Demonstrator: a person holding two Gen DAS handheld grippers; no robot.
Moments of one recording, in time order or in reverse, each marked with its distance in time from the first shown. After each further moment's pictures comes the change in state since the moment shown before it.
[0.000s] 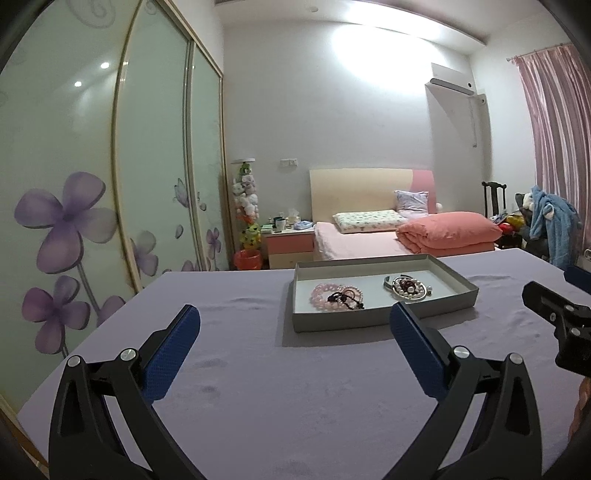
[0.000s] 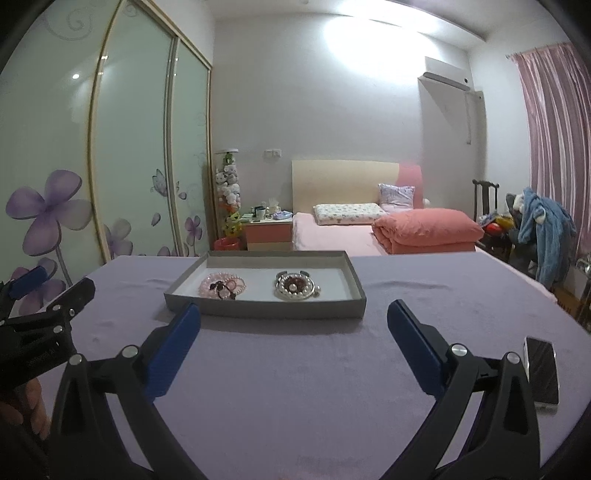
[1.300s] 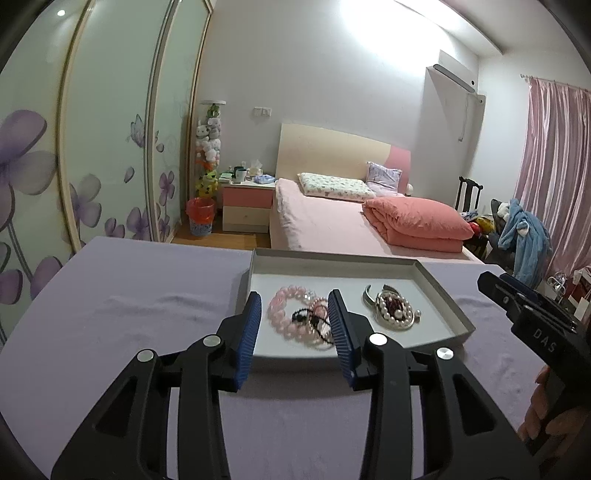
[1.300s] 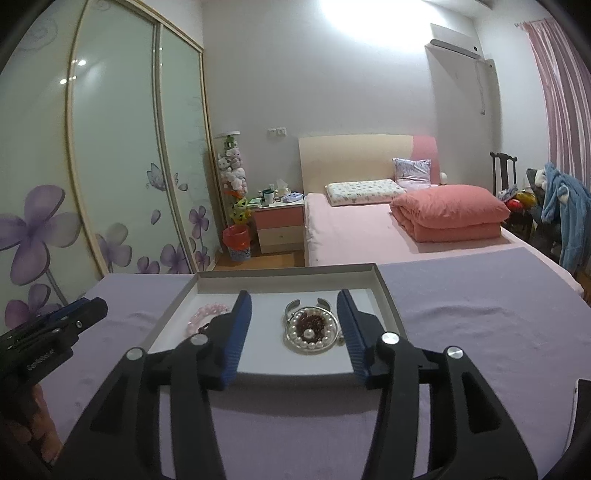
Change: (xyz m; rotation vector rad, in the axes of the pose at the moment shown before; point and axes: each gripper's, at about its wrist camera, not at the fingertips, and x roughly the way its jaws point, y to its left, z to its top) left arm 0.120 0.025 0.050 -0.145 0.213 -0.215; right arm 0.134 -0.002 0.063 0.049 0.093 0.065
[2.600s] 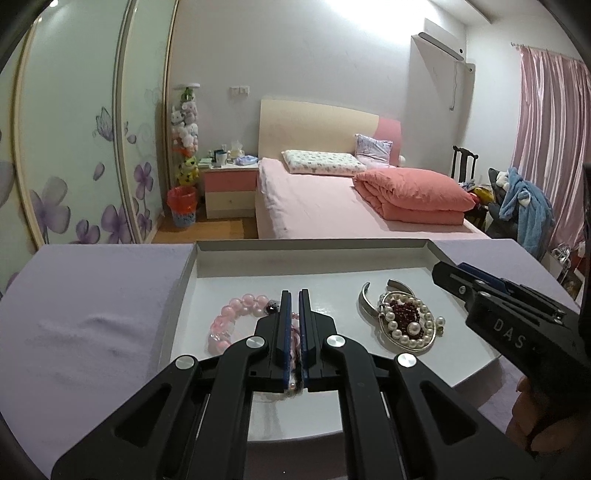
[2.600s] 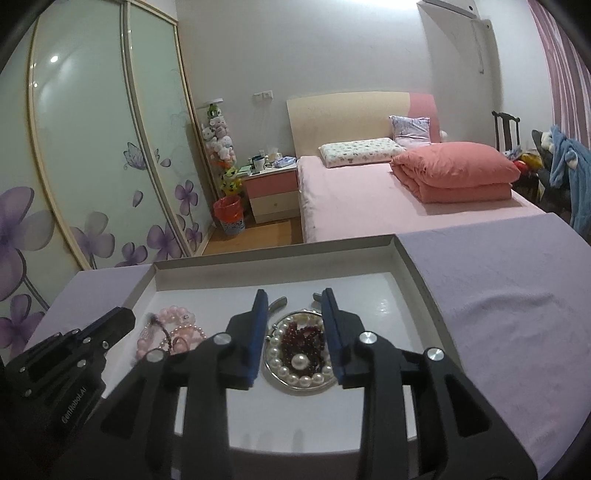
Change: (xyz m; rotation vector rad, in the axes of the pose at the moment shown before) left arm 0.104 -0.038 0.003 0.073 0.085 -0.030; right arm 0.131 -0.023 0.001 0.083 0.147 -0.012
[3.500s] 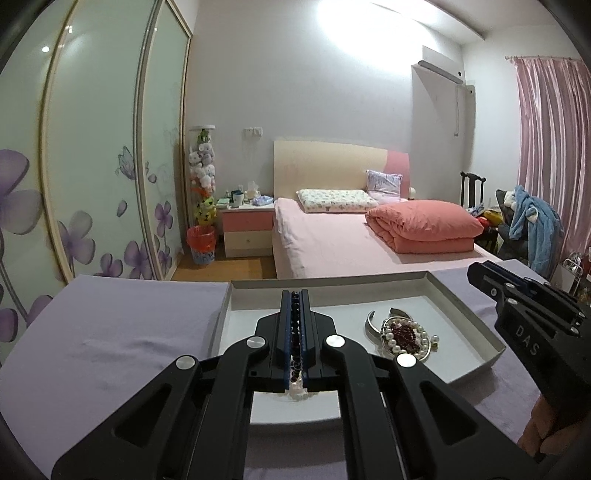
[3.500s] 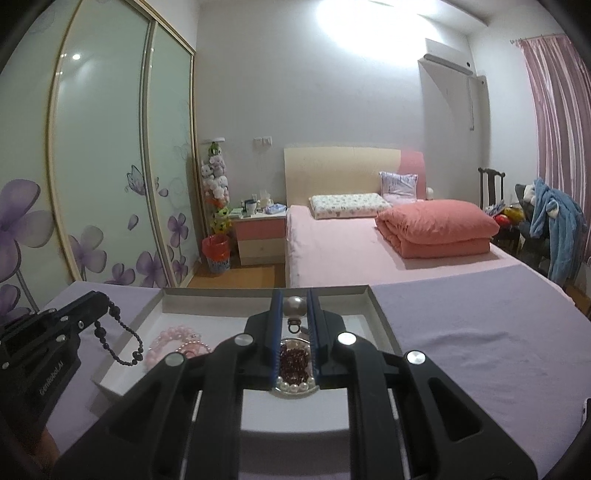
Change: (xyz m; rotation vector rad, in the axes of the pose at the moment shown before) left arm -0.044 -0.007 -0.003 0.039 -0.159 0.078; right arm -0.065 0.017 -0.003 -0.101 -0.197 -0.074
